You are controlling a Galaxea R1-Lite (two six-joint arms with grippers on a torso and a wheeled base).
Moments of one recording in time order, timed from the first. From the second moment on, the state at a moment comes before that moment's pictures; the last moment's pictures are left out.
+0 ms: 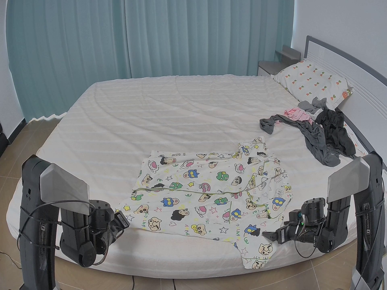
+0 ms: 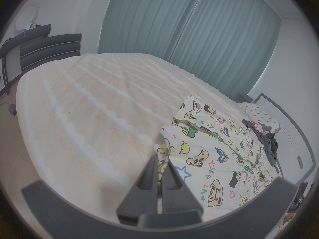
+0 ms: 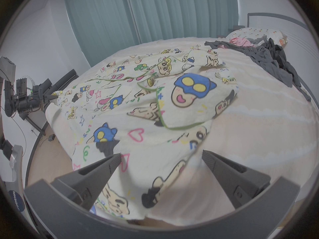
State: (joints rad) left arm -0.26 2.46 -0.33 -1.55 0.29 -0.67; right arm 0.19 2.52 -0.39 -1.39 0.18 -0.01
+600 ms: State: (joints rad) left arm -0.26 2.46 -0.33 -1.55 0.29 -0.67; right arm 0.17 2.53 -0.31 -1.52 0.22 -0.01
